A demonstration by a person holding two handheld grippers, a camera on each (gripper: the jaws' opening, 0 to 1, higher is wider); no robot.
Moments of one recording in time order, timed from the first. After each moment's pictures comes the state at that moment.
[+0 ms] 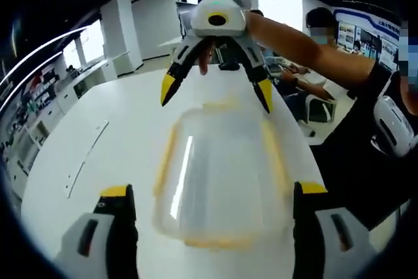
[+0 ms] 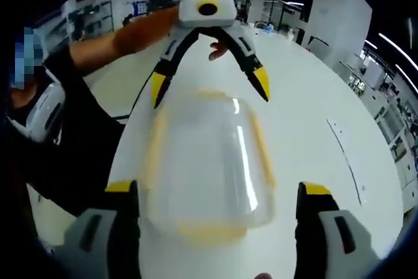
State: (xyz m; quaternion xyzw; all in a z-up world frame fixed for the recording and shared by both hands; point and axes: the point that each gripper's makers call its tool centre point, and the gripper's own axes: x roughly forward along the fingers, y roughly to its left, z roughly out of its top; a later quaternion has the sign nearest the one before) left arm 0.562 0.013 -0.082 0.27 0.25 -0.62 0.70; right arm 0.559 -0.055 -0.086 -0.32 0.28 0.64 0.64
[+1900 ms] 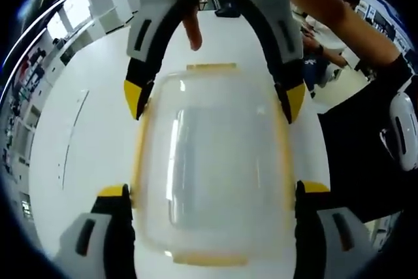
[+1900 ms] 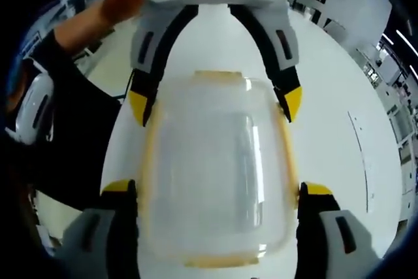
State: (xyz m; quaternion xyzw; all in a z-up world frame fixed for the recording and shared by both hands) left arm 0.555 0.002 -0.125 0.36 0.38 -0.56 0.64; right arm 0.550 -0.034 -0.125 -0.39 0.34 0.63 0.59
